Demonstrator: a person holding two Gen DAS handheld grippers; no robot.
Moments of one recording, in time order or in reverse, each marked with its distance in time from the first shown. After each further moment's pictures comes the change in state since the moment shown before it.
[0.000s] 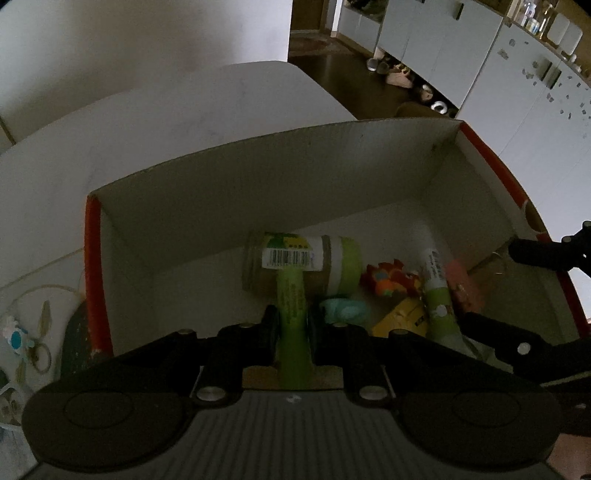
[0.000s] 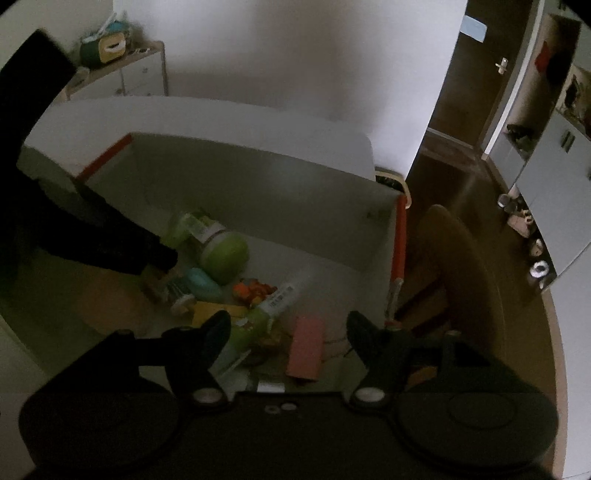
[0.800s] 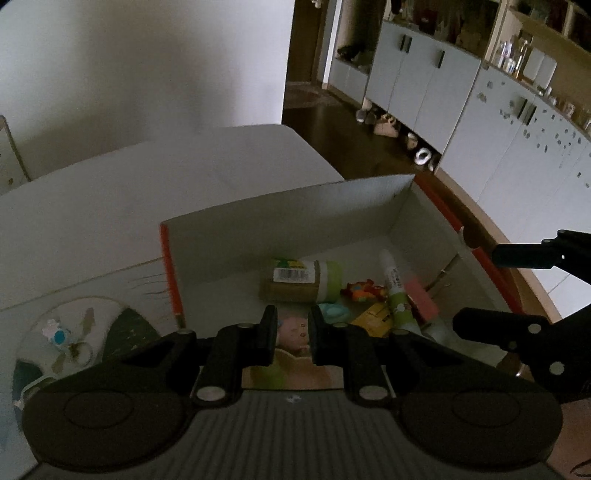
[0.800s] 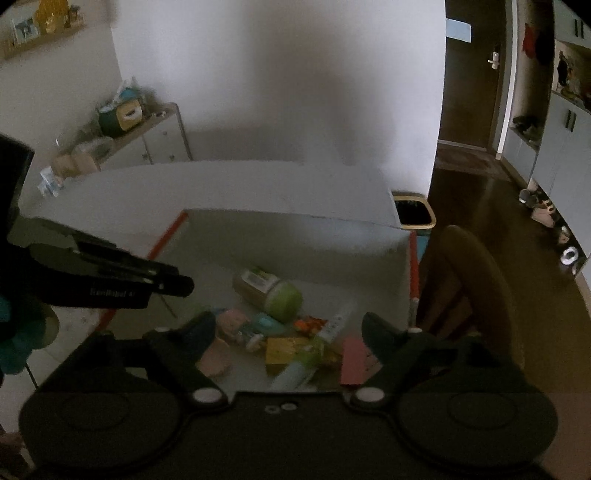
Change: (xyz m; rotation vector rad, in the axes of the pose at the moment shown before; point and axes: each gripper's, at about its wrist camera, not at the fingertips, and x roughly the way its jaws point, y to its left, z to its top) left arm -0.090 0.012 -0.033 -0.008 -0.189 -0.023; right arm -0.066 0.009 0.007 0.146 -0.135 0.137
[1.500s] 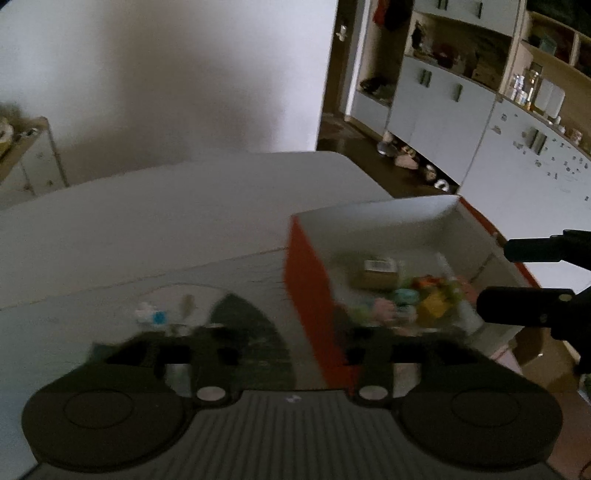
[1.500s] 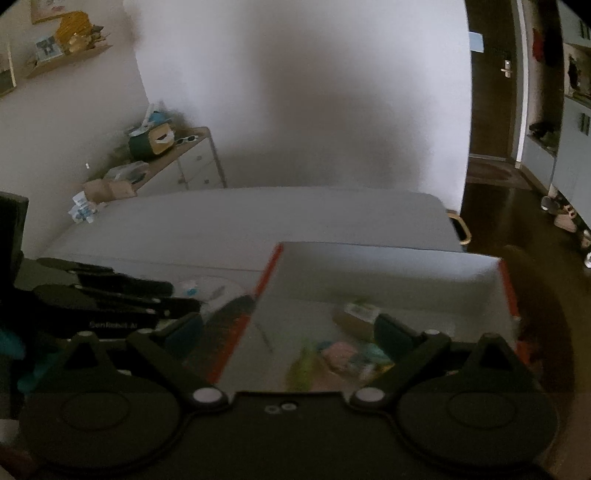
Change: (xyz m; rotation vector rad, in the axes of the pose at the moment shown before) left arm -0.069 0.096 -0.047 -0.042 -0.119 0.053; right arm 0.004 0.099 0.016 0.026 -0.065 0.063
